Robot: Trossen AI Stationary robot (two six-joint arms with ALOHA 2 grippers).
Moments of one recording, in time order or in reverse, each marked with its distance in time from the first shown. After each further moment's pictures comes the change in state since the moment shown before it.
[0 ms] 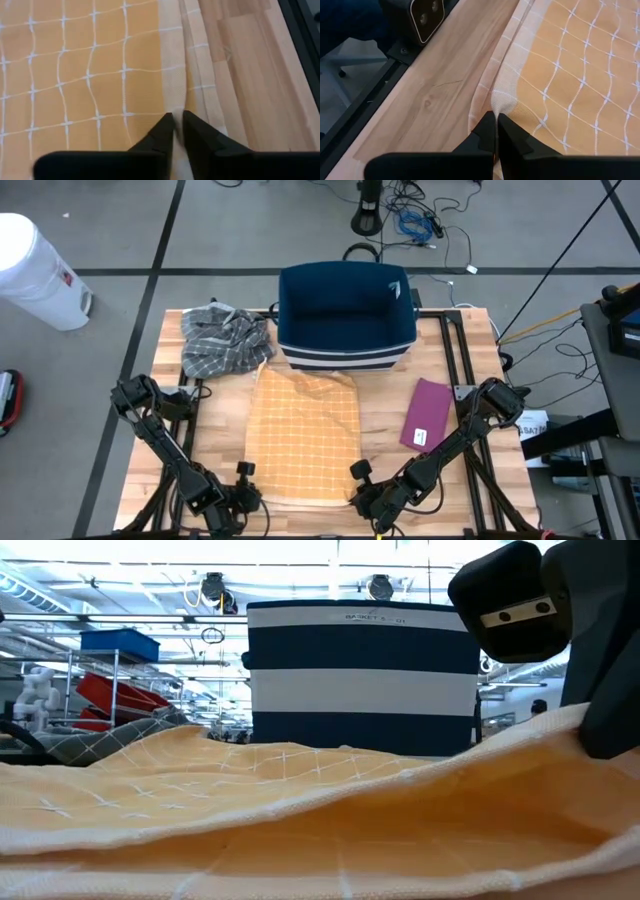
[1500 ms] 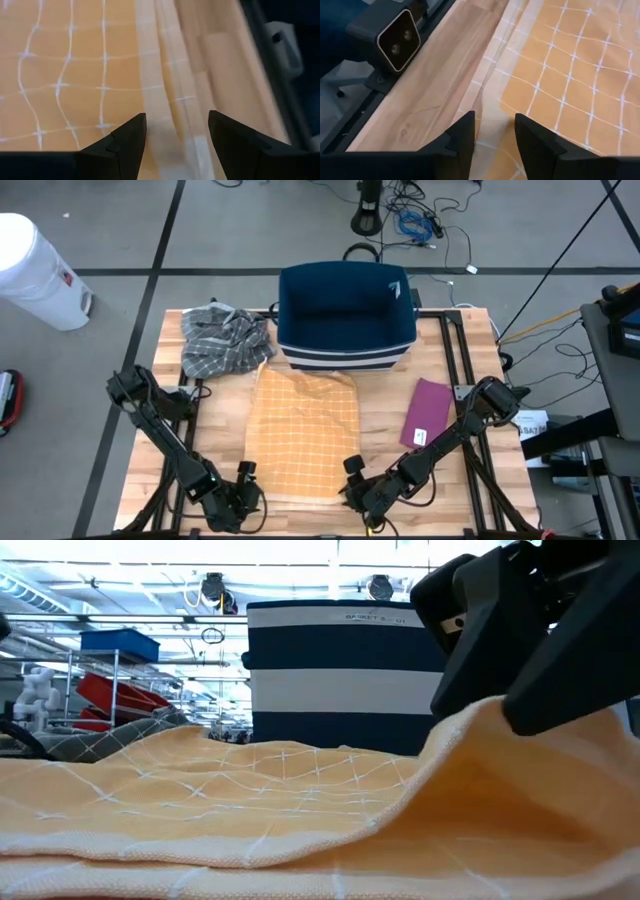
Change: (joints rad) left arm 0.028 -0.078 -0.116 0.199 0.074 0.017; right arm -0.059 0.012 0.000 0.086 -0.016 -0.004
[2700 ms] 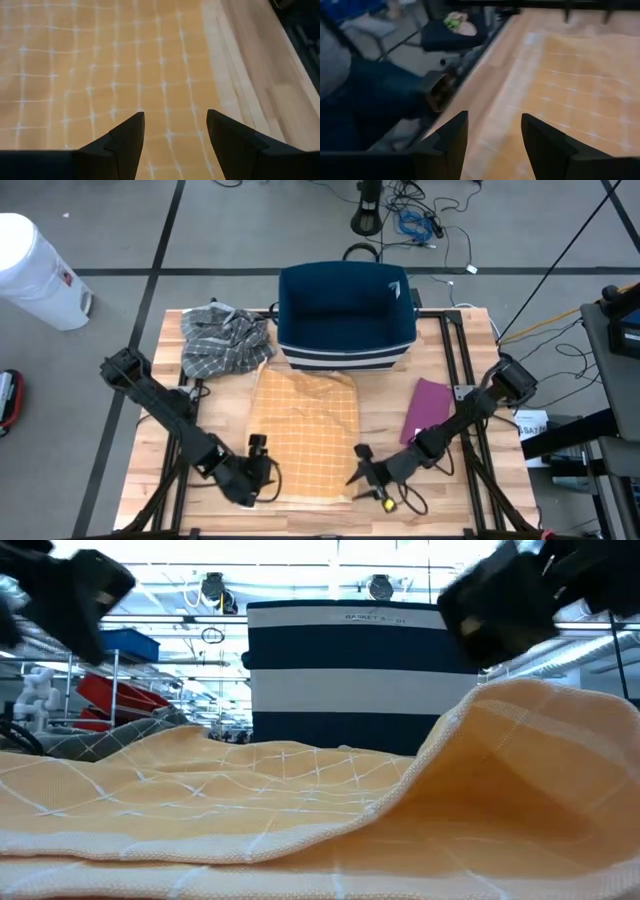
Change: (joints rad) left arm 0.183 -0.180 -0.001 -0.107 -0.056 0.253; right arm -0.051 -0.194 -0.365 0.542 -0.176 0.044
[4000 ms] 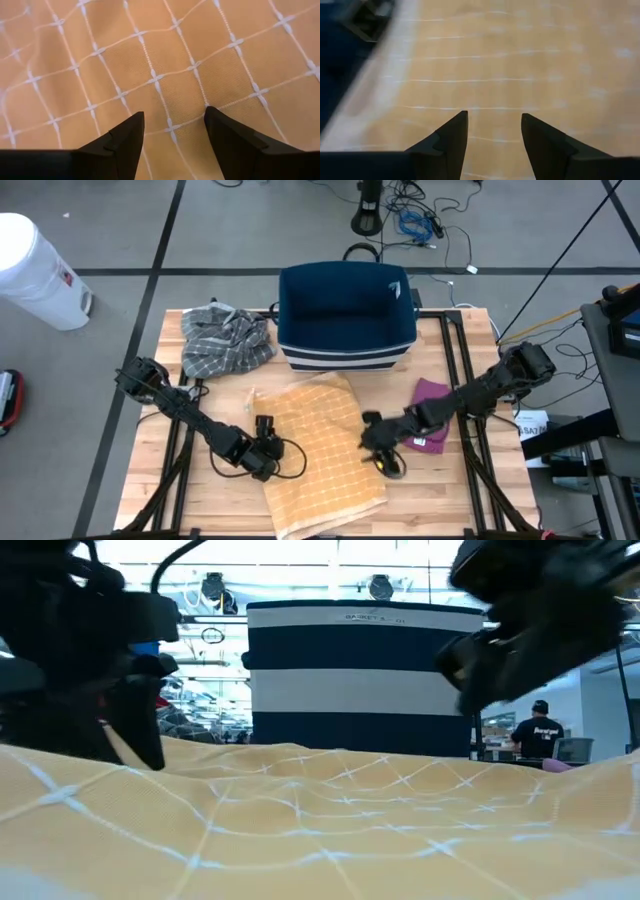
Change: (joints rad) left arm 0.214 0.194 -0.054 -0.103 -0.013 0.074; right arm -0.240 -0.234 -0.036 -0.557 -0.179 0.001
